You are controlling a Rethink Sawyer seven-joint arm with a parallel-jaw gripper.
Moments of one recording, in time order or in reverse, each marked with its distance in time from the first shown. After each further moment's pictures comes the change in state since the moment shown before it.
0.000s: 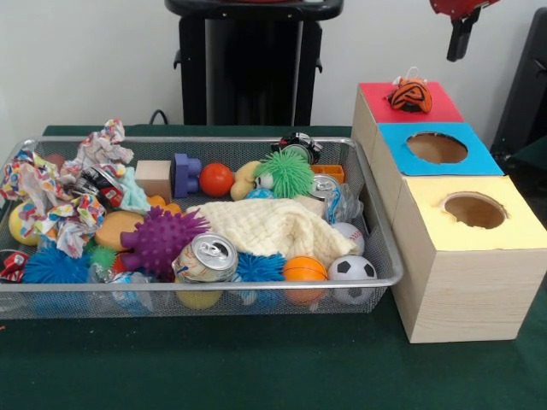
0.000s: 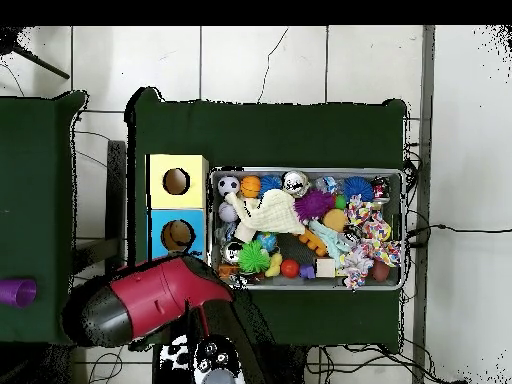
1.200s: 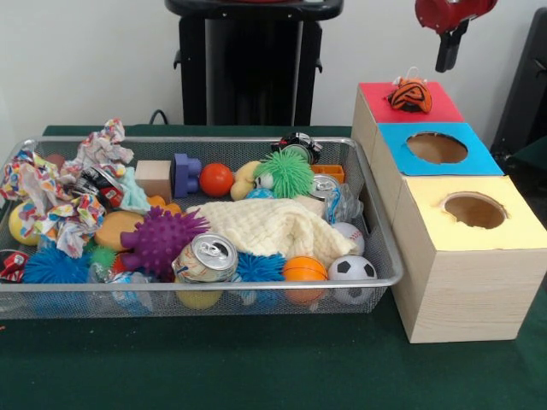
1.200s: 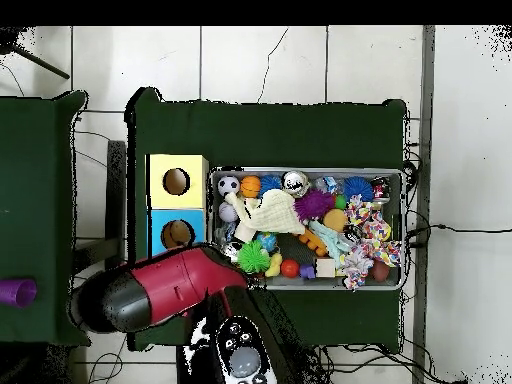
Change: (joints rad) arm -0.063 0.048 0.031 -0.008 0.000 0.002 0.000
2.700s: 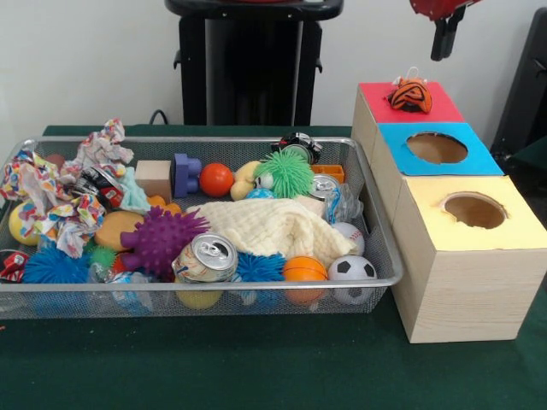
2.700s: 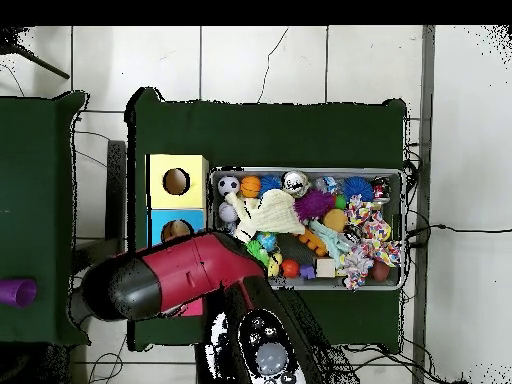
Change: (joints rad) arm -0.091 -0.031 0.083 -0.026 0.000 0.100 0.000
